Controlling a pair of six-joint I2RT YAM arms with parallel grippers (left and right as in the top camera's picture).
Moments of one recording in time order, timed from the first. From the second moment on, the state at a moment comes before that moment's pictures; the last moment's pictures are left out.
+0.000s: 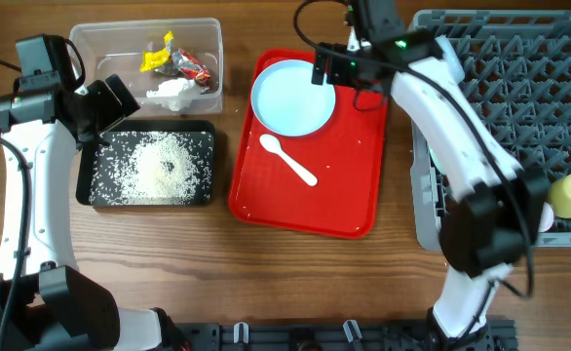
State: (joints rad) left arm 0.22 1.60 1.43 -0.93 0.02 -0.38; right arm 0.34 2.03 1.85 -0.90 -0.04 0.42
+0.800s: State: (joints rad) left arm 0.22 1.60 1.43 -0.93 0.02 -0.38; right arm 0.32 2.35 1.91 -0.94 0.04 0.45
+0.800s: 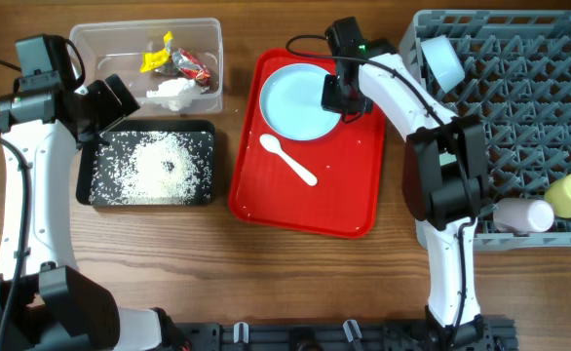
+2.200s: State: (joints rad) left arm 0.22 1.60 1.43 -0.93 0.02 -0.38; right arm -0.15 1.95 1.91 -0.70 0.79 -0.25
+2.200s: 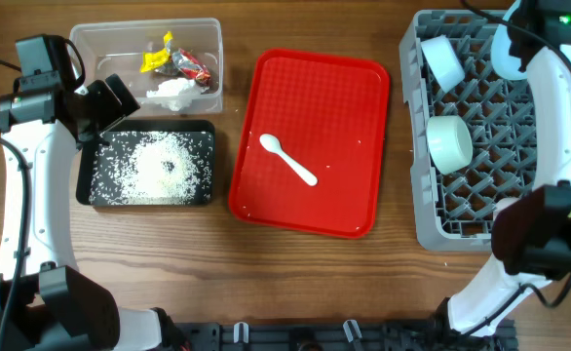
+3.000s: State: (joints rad) left arm 0.22 1.60 1.43 -0.93 0.02 -0.38; right arm -0.06 2.06 1.91 -0.70 0.74 -0.22
